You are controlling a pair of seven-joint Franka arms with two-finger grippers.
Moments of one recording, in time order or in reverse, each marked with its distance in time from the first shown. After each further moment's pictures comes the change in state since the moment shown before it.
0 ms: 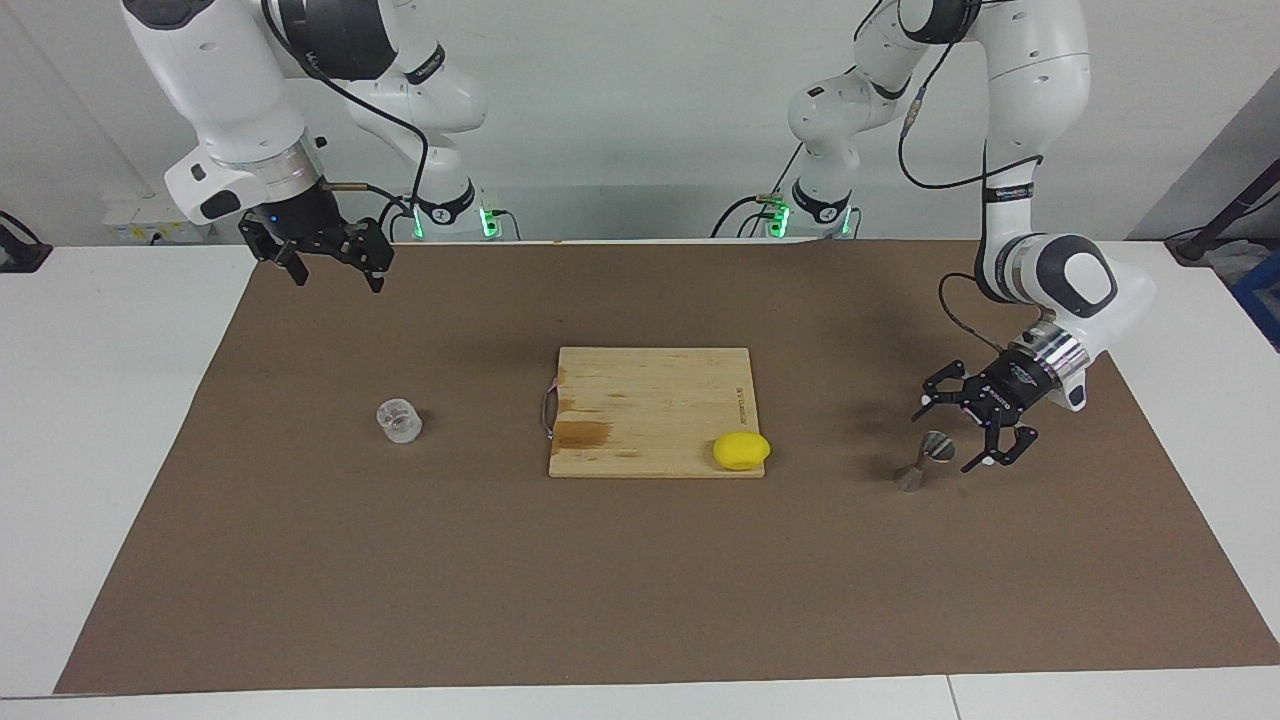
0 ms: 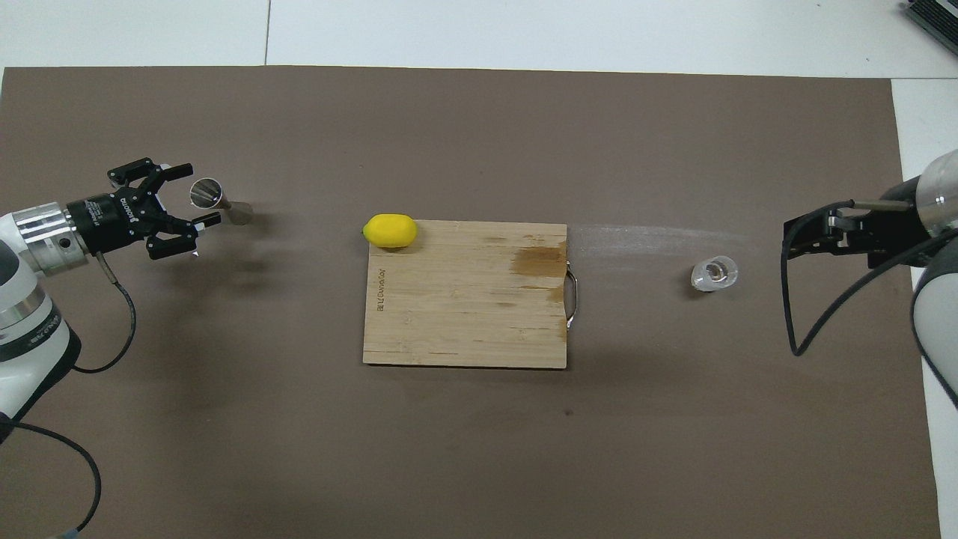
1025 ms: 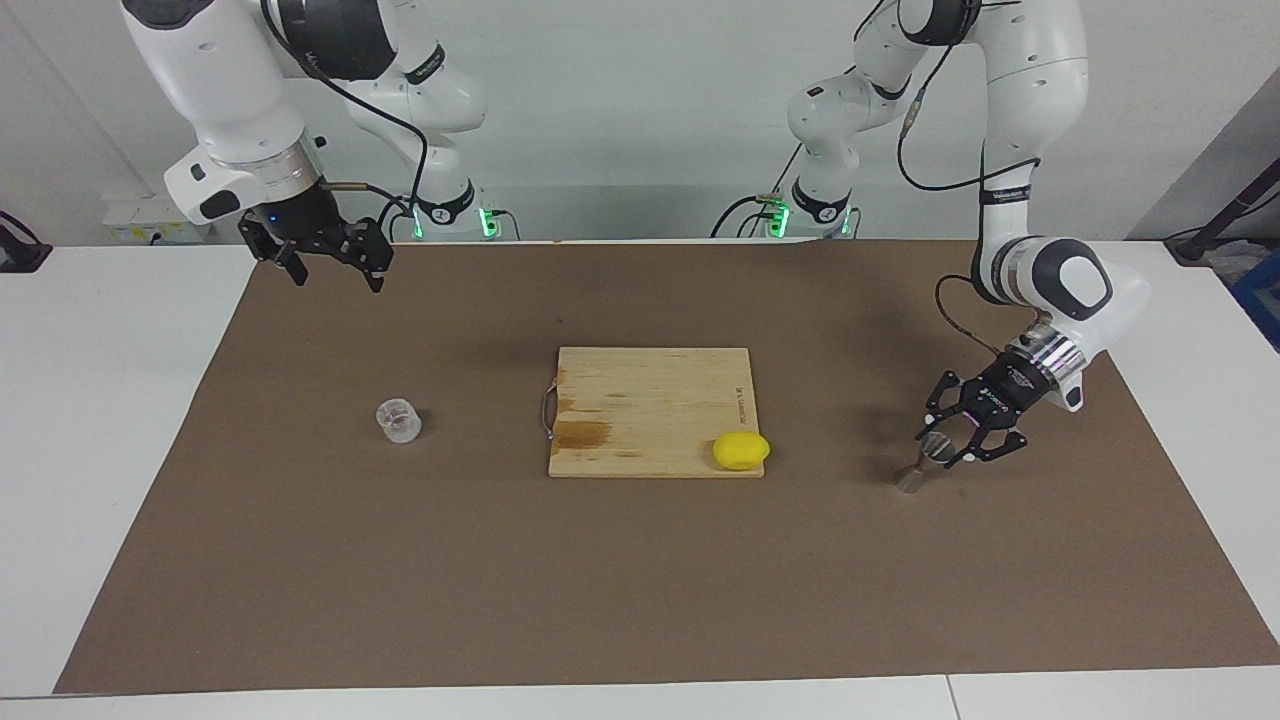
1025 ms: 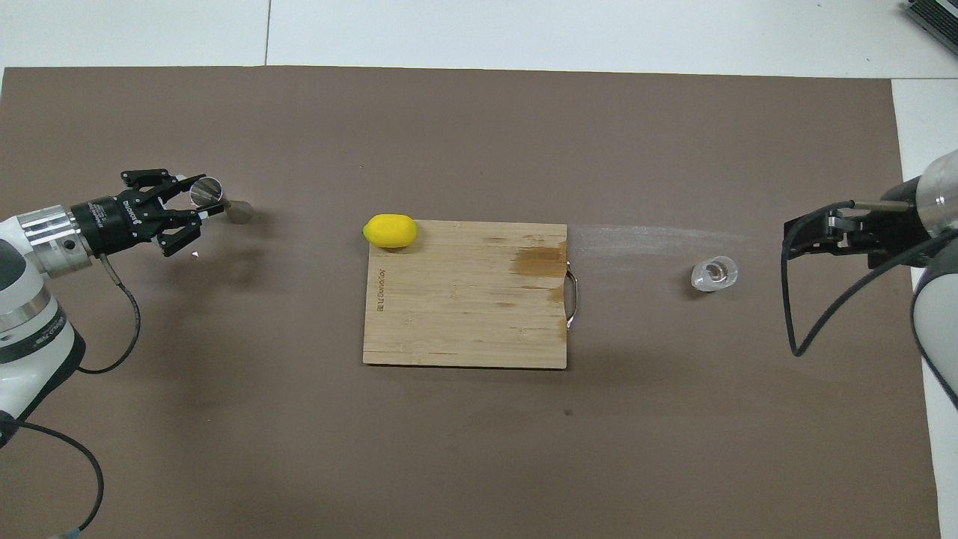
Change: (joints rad) left arm -0.003 0.007 -0.001 -0.007 0.000 0.021 0.001; right arm 0.000 0.000 0.000 0.000 0.000 0.000 0.000
